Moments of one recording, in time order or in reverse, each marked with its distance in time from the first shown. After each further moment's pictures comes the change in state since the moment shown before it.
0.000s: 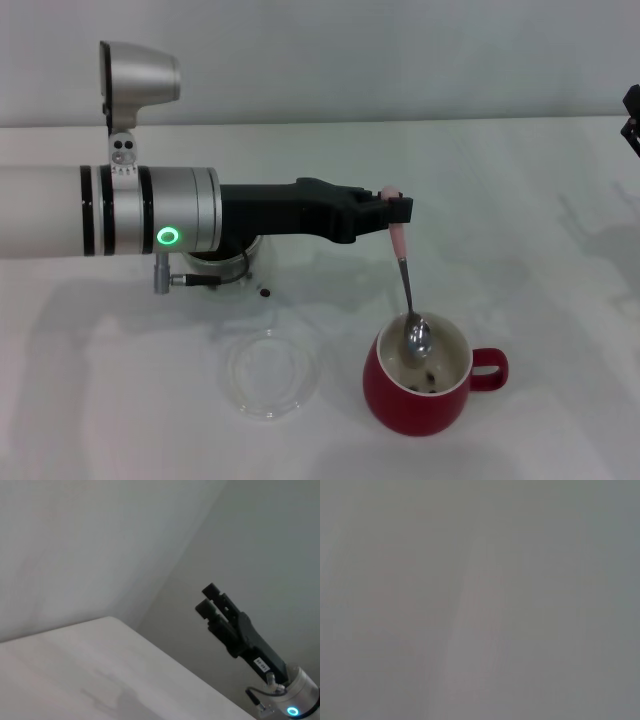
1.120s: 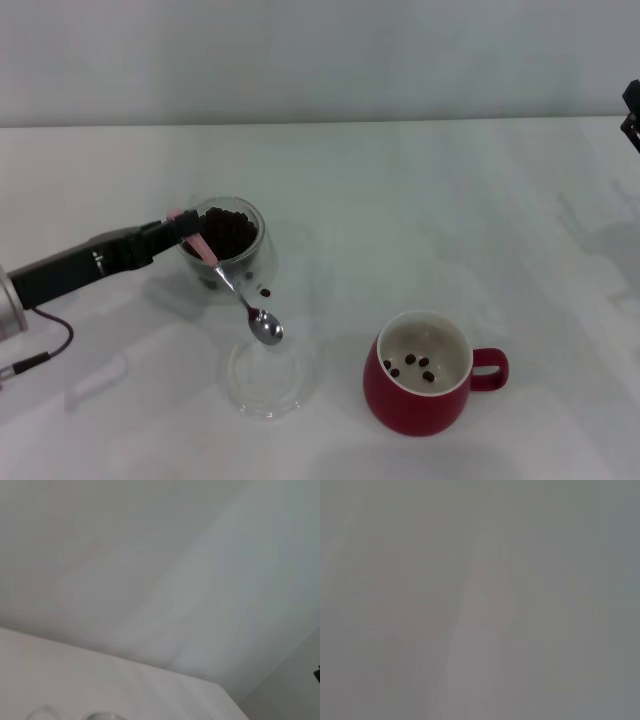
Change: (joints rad) left arm 0.368 0.042 -0.249 0.051 -0.032 -0.040 0.004; right arm 0.001 0.000 -0.001 -0.013 -0.004 -0.002 0.000
